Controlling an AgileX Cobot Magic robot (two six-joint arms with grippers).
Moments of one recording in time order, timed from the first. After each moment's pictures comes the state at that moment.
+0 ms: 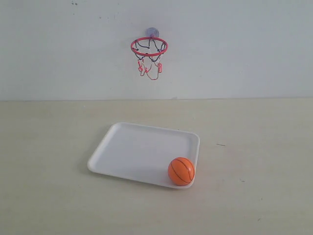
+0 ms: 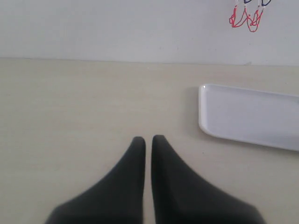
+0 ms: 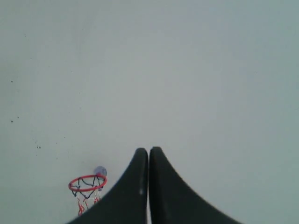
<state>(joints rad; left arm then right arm) -0.04 0.00 0.00 -0.11 0.30 0.04 0.23 0.03 -0.15 0.05 -0.22 -0.01</state>
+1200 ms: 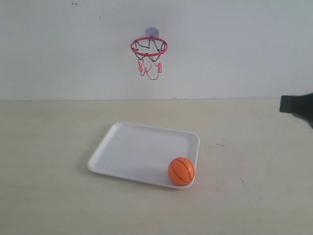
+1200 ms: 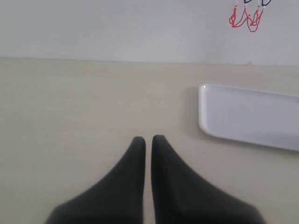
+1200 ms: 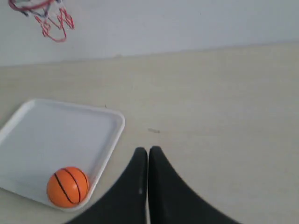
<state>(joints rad) -0.04 0.00 0.00 -0.11 0.30 0.04 0.23 1.02 -0.63 0.14 0.20 0.10</state>
